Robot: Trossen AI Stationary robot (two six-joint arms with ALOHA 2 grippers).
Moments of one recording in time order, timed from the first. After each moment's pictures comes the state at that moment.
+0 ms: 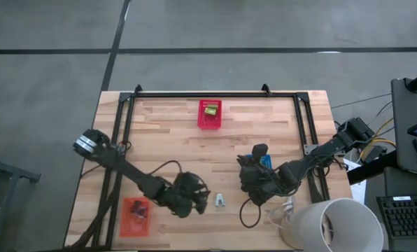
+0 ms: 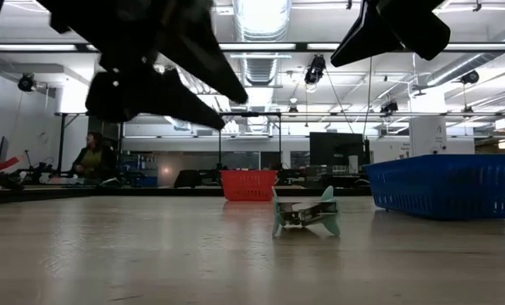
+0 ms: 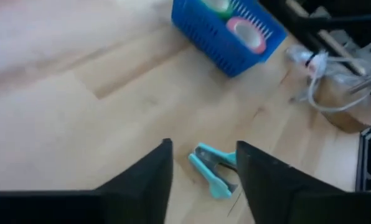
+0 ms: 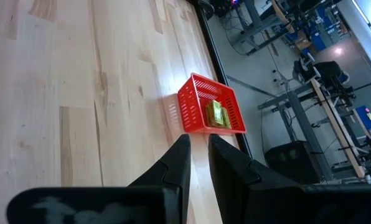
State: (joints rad) left arm -0.55 1.74 1.04 -0.05 -0.68 -1.17; right arm 0.52 1.56 1.09 -0.61 1.04 0.20
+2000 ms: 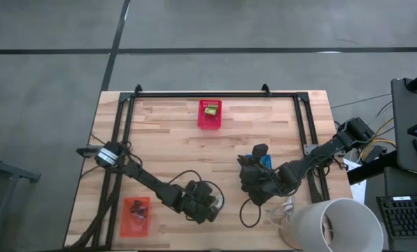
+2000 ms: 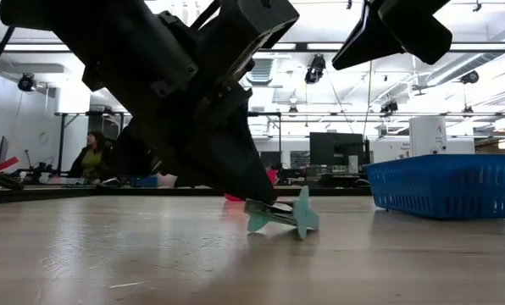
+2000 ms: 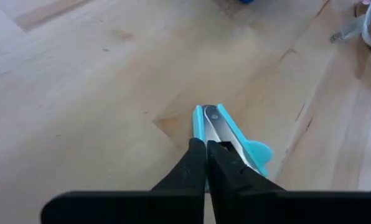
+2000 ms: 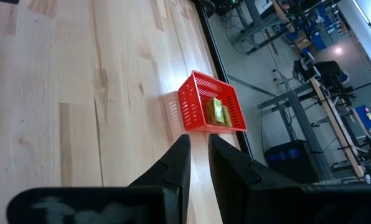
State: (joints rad) left arm -0.52 2.01 1.22 -0.10 -0.51 -1.17; right arm 0.52 1.56 1.08 -0.61 1.04 0.20
